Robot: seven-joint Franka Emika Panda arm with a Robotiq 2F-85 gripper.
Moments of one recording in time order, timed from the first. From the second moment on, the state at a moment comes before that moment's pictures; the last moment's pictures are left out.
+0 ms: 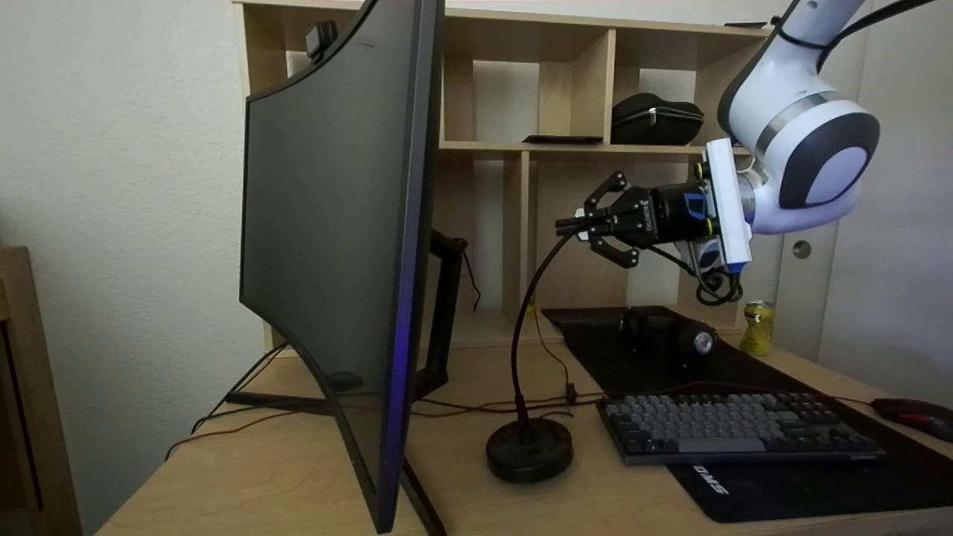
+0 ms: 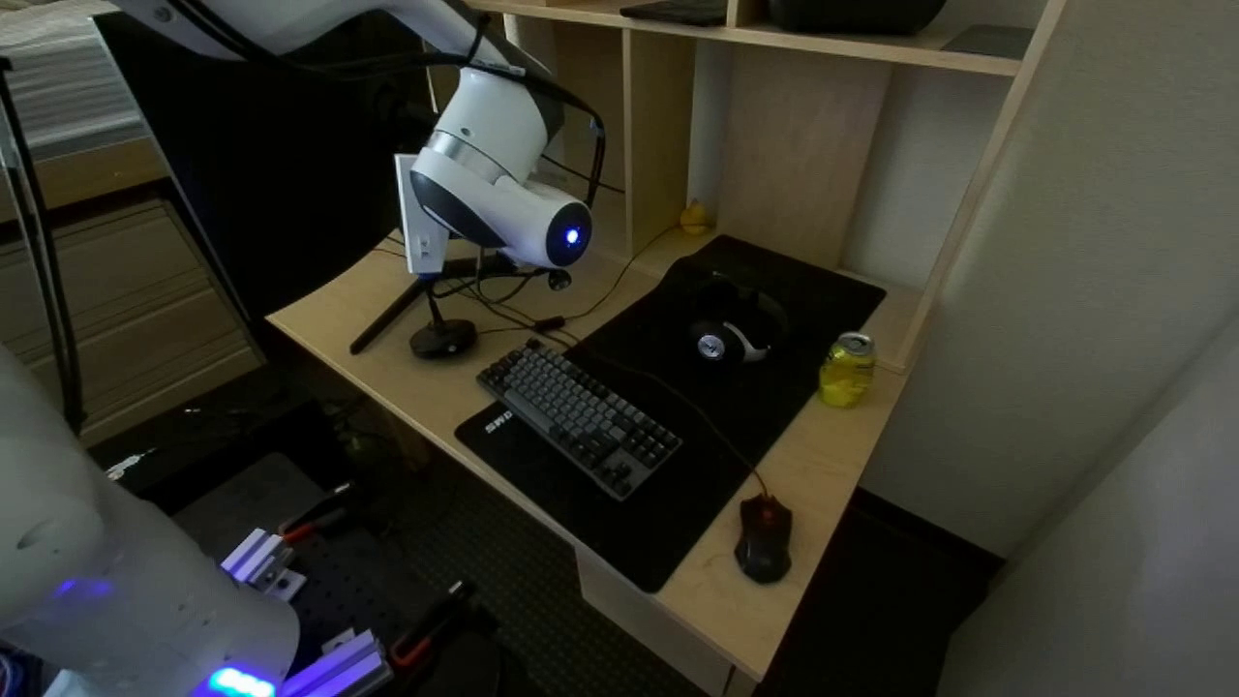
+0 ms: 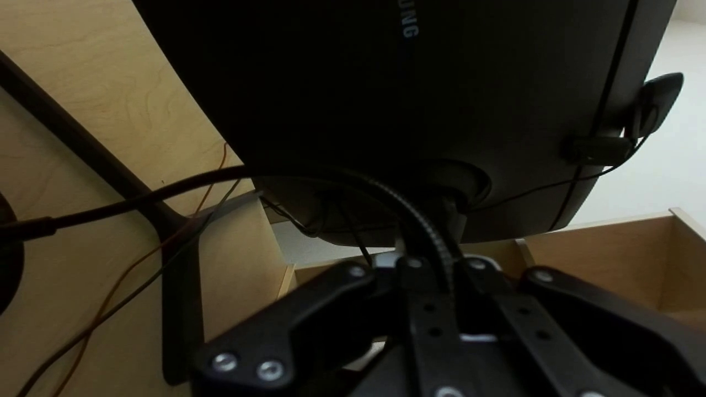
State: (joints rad) arm -0.03 0.06 -0.07 -2.40 1.54 1.74 -0.64
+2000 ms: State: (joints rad) arm -0.02 0.12 -0.06 -2.42 1.78 1.79 -0.74
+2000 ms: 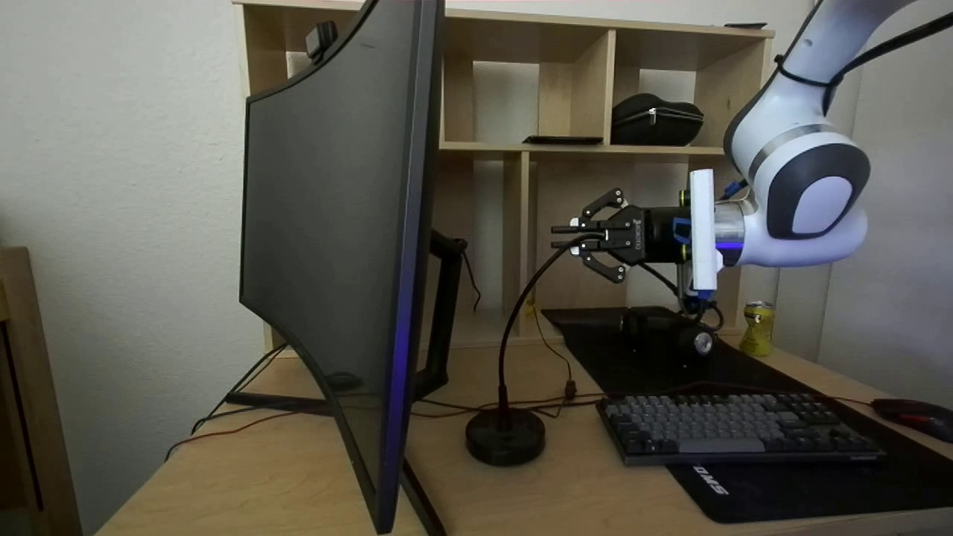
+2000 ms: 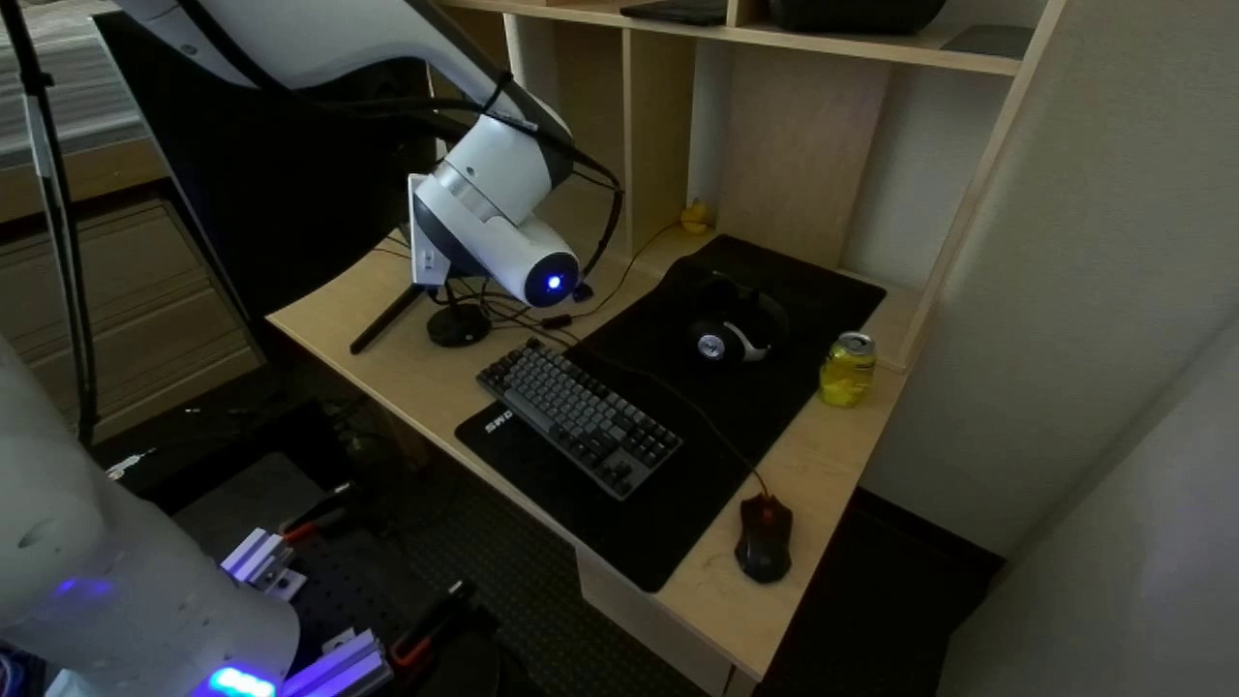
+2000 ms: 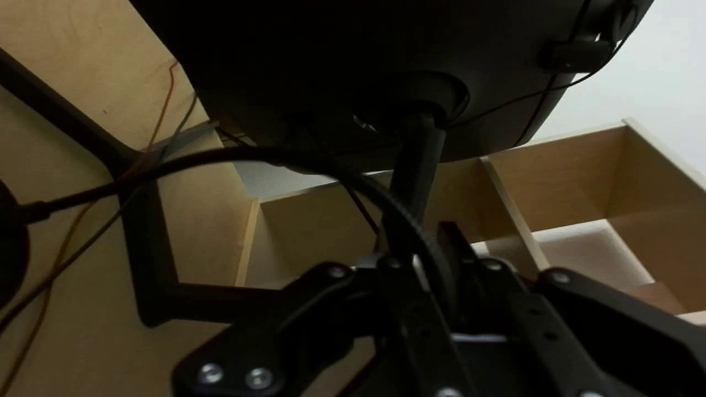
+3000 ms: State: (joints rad) arm 0.00 -0.08 -0.01 -2.44 1.00 2.24 0.18
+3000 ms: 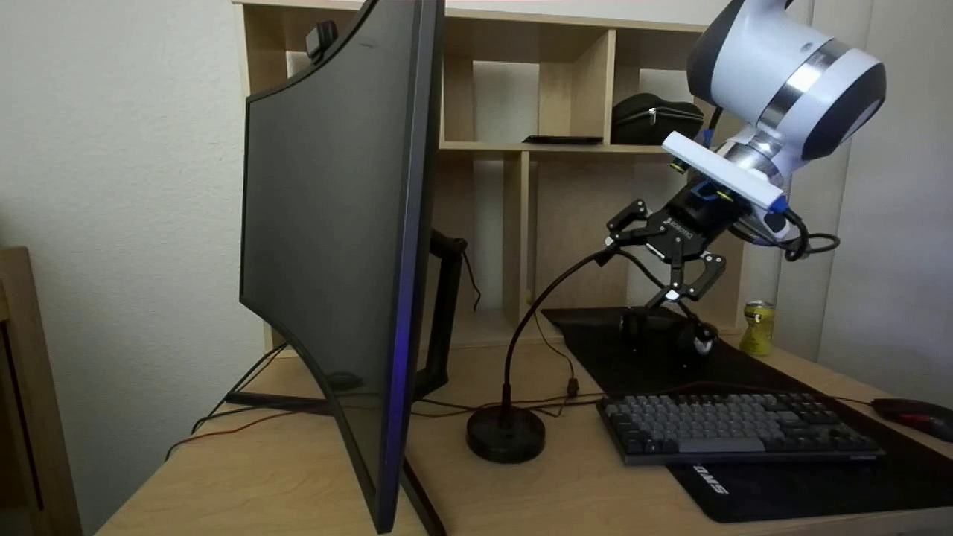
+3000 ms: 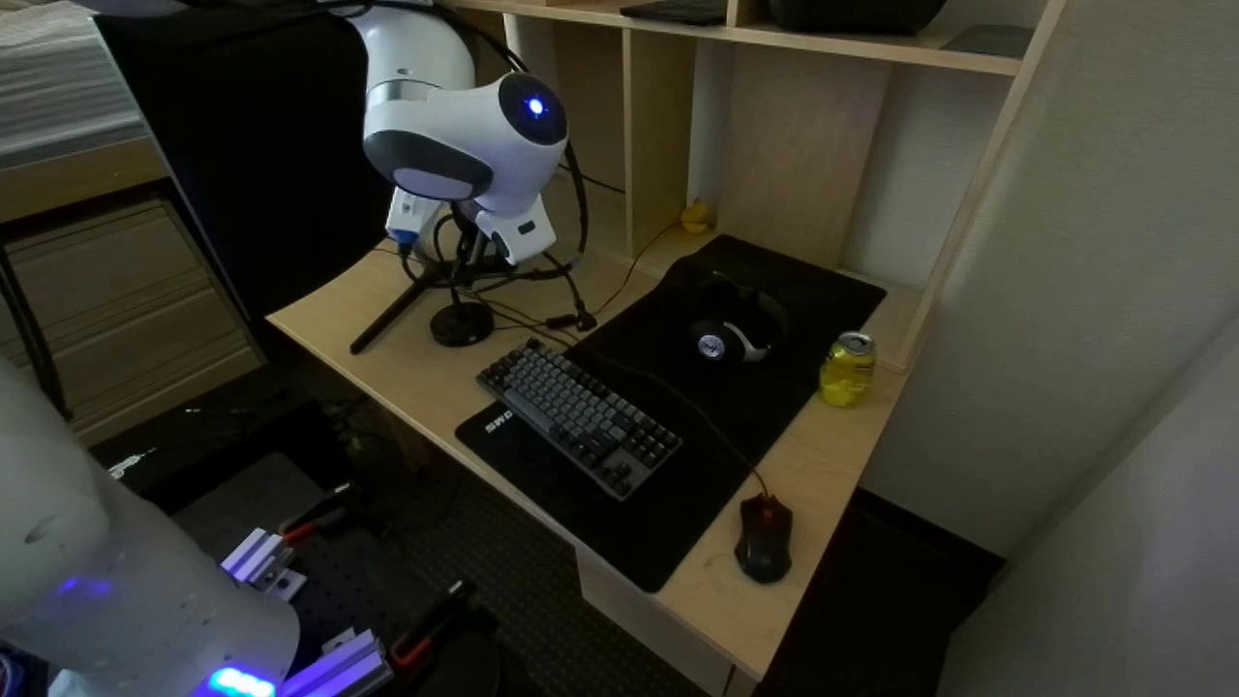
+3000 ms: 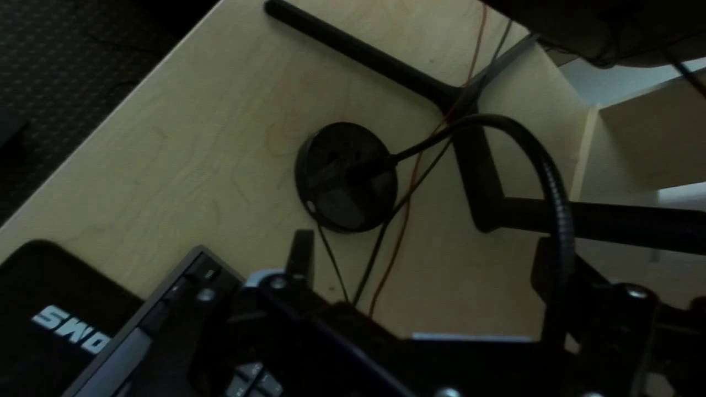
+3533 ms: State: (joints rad) arm 0.01 -0.09 -0.01 -2.44 1.35 2.28 -0.19
